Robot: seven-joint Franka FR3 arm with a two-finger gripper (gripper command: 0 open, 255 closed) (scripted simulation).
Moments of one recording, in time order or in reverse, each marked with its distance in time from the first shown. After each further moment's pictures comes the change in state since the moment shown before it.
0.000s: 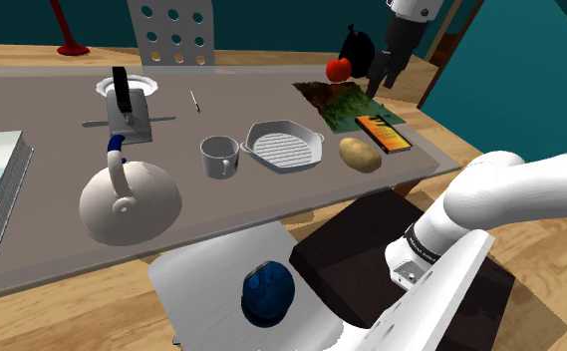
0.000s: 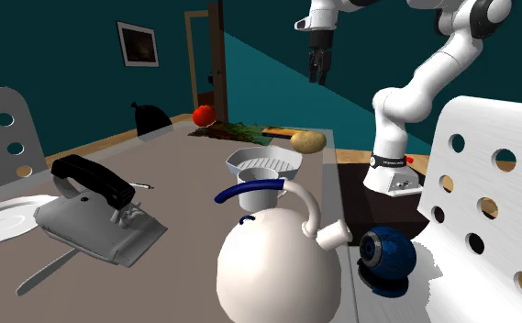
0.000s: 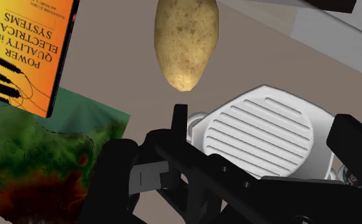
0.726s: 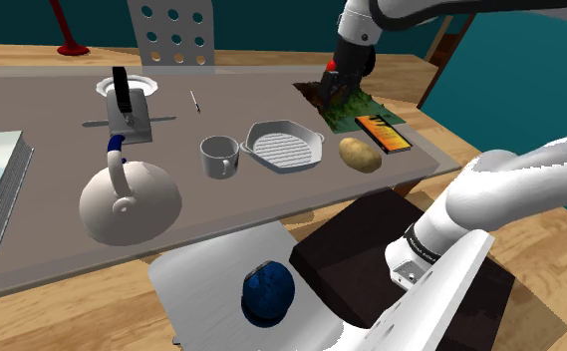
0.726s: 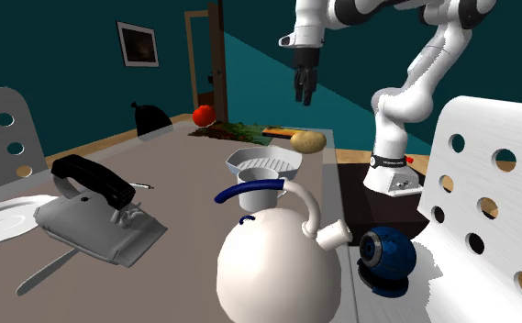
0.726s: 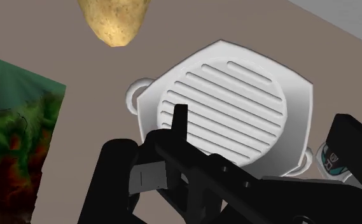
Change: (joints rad) arm 0.053 0.211 0.121 -0.006 0.089 0.240 0.129
